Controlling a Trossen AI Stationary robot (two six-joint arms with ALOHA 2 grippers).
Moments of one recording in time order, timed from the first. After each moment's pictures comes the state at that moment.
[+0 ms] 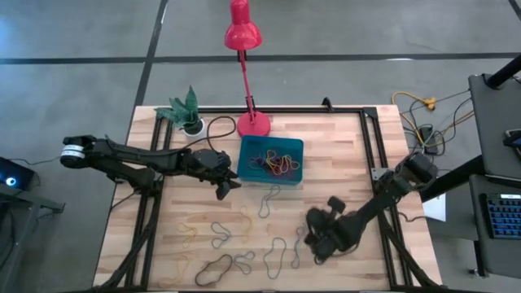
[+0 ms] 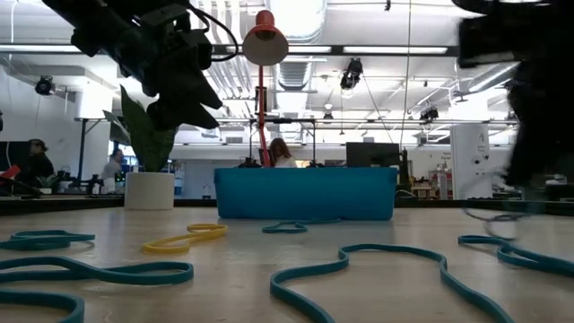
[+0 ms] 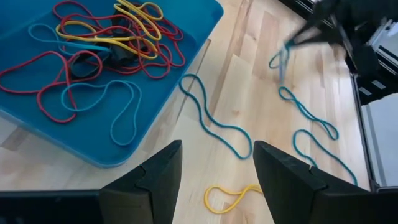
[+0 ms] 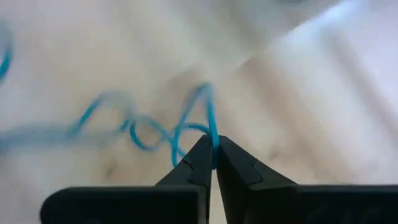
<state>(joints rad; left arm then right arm) 0.02 1.16 0.63 -0.07 0.06 -0.52 0.65 1.78 1.11 -0.91 0.51 1.29</state>
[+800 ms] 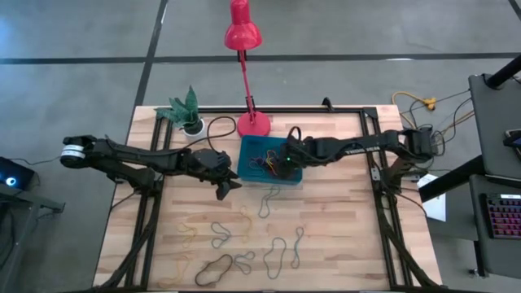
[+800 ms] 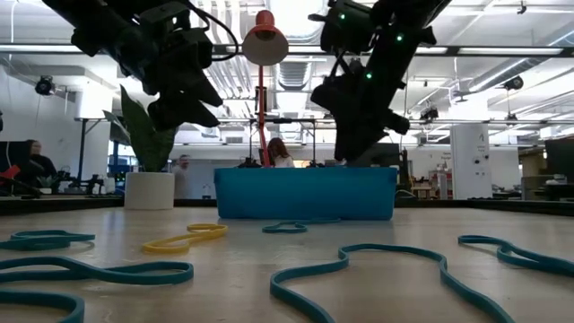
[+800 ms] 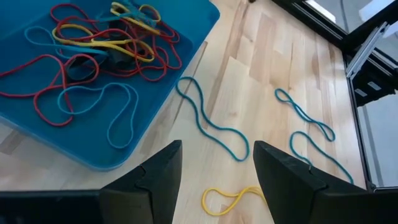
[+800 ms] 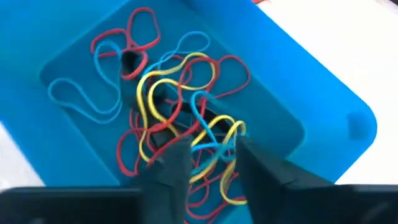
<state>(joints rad) 0.02 1.16 0.64 -0.06 0.07 -0.52 -0.10 1.69 1.13 -0.54 0.33 0.67</state>
